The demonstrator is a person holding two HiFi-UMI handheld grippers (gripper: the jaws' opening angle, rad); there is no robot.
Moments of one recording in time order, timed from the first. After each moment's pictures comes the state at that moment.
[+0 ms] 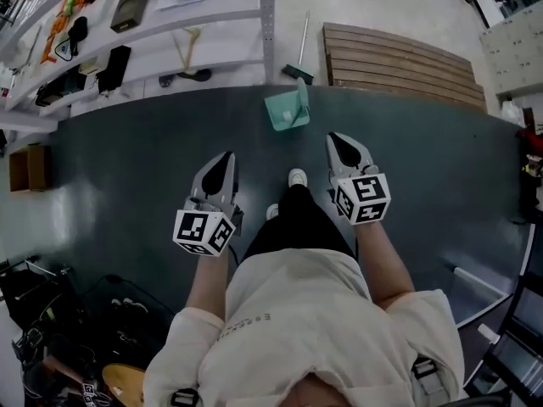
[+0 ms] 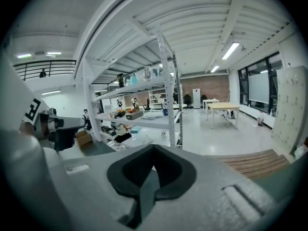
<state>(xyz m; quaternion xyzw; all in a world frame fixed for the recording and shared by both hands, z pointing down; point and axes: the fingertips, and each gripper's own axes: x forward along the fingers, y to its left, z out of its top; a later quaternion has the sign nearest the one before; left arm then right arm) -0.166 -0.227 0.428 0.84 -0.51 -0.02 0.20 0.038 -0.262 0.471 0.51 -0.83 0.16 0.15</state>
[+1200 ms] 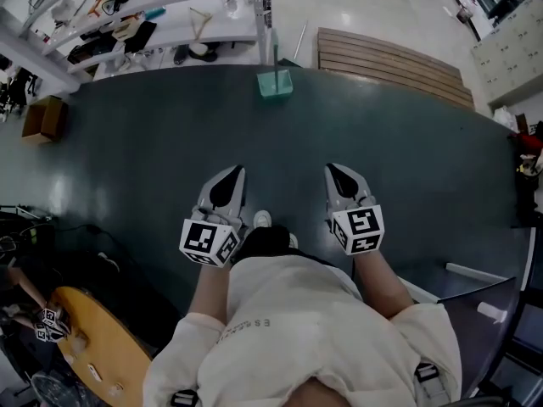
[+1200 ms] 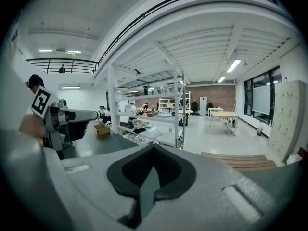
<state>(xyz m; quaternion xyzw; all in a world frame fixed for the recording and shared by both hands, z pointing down) 0.010 0.220 0.369 0.85 -0.52 -0.02 0.12 0.188 0.196 0.419 0.47 -0.86 0.10 0.16</state>
